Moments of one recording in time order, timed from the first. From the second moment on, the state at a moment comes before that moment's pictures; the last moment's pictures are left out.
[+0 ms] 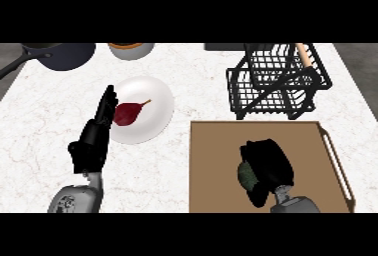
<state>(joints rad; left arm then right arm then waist) -0.14 0.03 -0.06 -1.56 -0.17 0.16 0.04 -0.07 -0.05 0.28 -1.54 1.49 0.33 0.07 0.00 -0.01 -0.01</state>
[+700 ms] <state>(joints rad) -0.14 0.03 -0.06 -1.56 -0.17 0.15 0.05 -0.35 0.00 0.43 -1.81 1.41 0.61 0.85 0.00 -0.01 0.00</state>
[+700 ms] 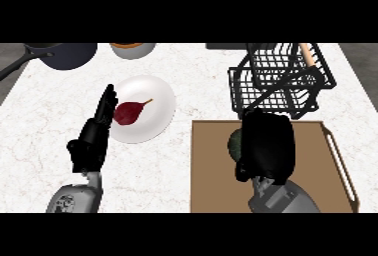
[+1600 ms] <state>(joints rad) -0.15 0.01 -0.08 -1.55 -0.18 0.16 0.05 -0.88 -0.01 0.07 -1.88 1.10 0.76 1.00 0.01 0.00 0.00</state>
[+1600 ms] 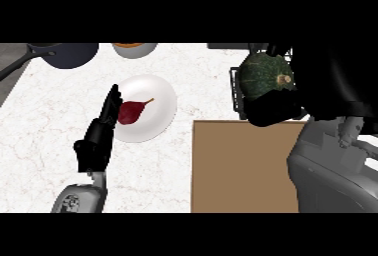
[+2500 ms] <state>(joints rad) -0.15 0.02 -0.07 -1.57 -0.18 0.15 0.06 -1.00 -0.19 -0.07 -1.42 1.20 0.55 0.80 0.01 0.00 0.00</state>
